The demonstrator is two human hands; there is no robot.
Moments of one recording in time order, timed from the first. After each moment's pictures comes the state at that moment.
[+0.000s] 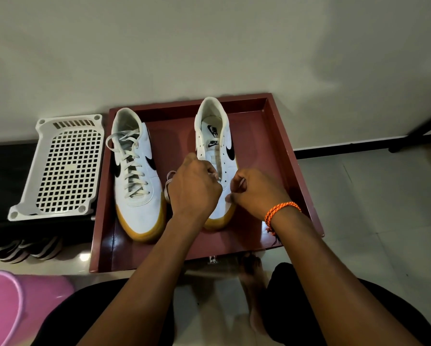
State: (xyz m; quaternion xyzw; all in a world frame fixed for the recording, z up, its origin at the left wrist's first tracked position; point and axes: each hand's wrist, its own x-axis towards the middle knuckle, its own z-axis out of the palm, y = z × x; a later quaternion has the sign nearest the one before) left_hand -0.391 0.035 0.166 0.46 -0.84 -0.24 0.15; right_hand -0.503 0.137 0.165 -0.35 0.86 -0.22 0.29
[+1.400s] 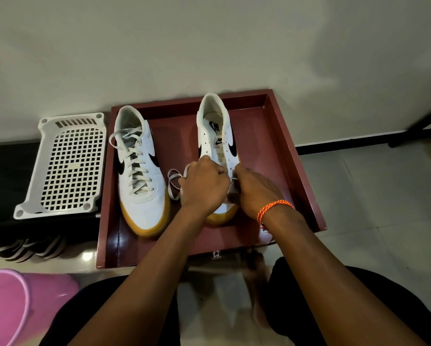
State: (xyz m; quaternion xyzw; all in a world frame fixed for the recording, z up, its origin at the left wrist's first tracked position) left_hand -0.398 0.030 0.150 0.40 -0.84 -0.37 0.07; right_hand -0.490 0.136 0.160 -0.40 0.86 -0.16 0.27
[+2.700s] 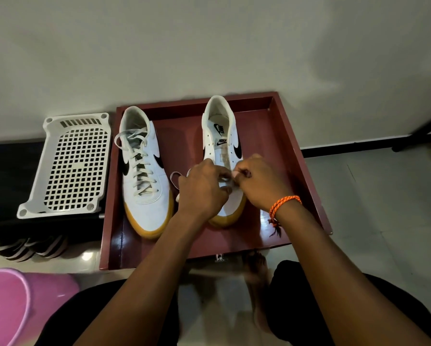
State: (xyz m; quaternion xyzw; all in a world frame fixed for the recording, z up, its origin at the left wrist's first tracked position) left_hand -0.385 0.025 0.151 0.36 -0.89 -0.27 0.05; right_hand -0.504 0.124 0.162 -0.38 0.84 -0.28 0.26
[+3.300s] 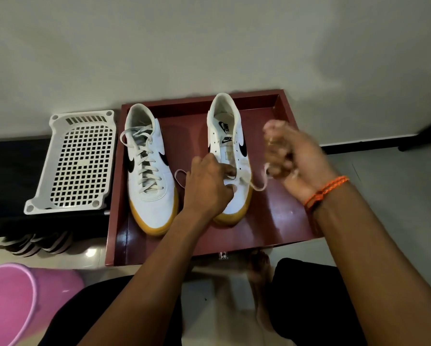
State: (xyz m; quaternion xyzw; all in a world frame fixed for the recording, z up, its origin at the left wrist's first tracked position) left_hand -0.383 0.022 0.146 0.34 -0.90 -0.27 0.07; right_hand -0.532 0.137 0.216 -0.12 0.57 -0.67 0.46
